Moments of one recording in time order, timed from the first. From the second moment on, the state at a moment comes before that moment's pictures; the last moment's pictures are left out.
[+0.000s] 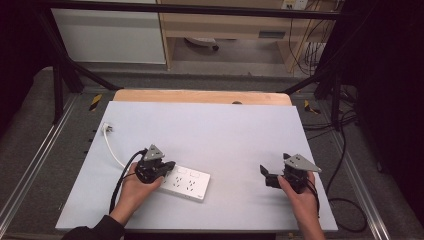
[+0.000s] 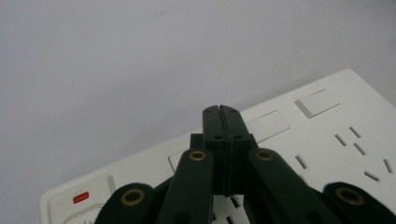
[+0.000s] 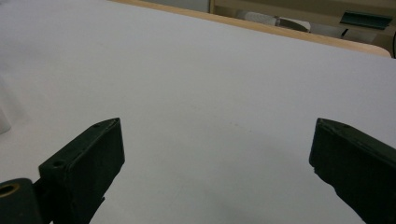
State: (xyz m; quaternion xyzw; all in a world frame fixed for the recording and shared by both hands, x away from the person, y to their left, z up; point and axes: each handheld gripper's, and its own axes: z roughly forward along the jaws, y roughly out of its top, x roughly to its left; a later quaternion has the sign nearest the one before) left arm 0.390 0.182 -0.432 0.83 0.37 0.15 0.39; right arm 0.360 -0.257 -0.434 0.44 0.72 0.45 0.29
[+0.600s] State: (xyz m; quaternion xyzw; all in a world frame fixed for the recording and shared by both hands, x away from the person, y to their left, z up) left arm 0.391 0.184 -0.435 0.82 0.37 0.14 0.41; right arm 0.360 -0.257 -0.434 0.44 0.72 0.45 0.29
